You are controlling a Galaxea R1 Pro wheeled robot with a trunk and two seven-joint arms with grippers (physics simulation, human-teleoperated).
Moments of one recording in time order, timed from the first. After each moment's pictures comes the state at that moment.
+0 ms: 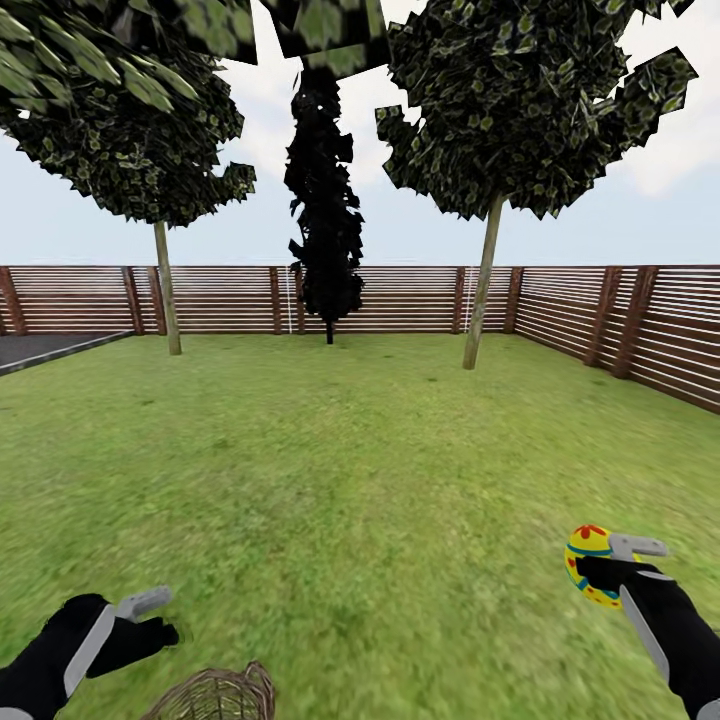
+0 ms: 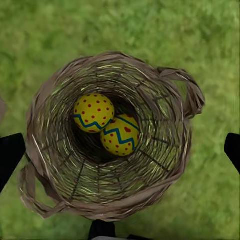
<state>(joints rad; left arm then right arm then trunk) -0.45 0.30 0.10 -0.73 0.29 0.87 -0.06 -0.45 -0.33 -0.14 -0.85 -0.08 0.46 -0.06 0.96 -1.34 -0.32</state>
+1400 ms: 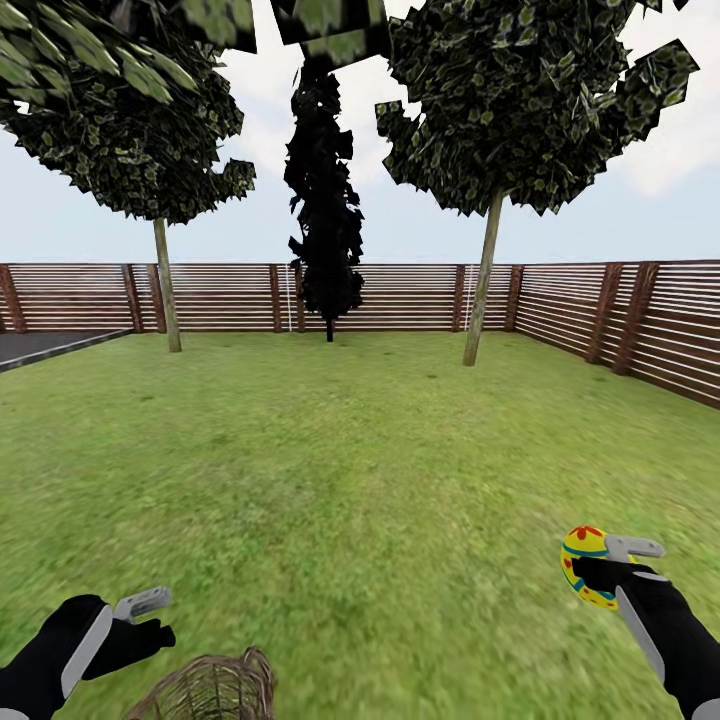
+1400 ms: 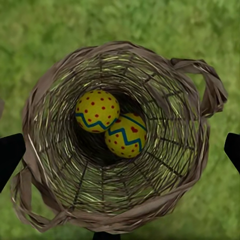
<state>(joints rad) -0.45 0.31 0.09 -0.72 0.29 0.87 -0.06 -0.45 -0.32 -0.14 -0.85 -0.08 0.45 -0.06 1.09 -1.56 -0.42</state>
